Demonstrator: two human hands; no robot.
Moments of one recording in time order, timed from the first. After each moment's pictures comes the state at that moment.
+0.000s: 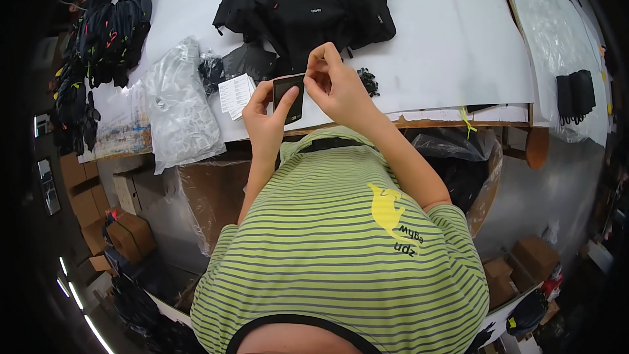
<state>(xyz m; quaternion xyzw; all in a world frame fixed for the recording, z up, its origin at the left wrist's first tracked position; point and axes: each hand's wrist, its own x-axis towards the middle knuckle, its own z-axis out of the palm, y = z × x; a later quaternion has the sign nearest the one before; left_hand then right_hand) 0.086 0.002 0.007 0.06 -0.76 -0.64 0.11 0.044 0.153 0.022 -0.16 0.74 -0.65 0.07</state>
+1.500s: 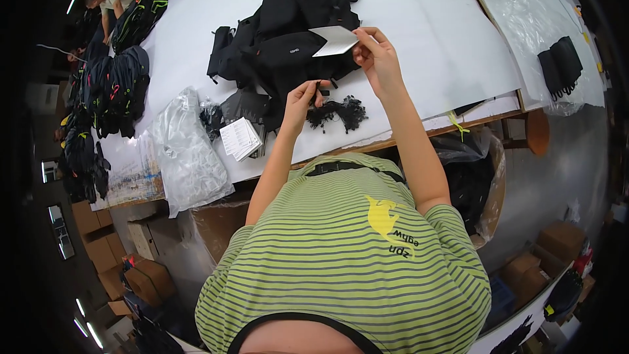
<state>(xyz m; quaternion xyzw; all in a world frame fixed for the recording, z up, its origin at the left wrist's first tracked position) -0.004 0.041 -0.080 -0.07 -0.58 -0.80 -0.17 -0.029 0.238 -0.001 0.05 0.40 -0.91 0.00</state>
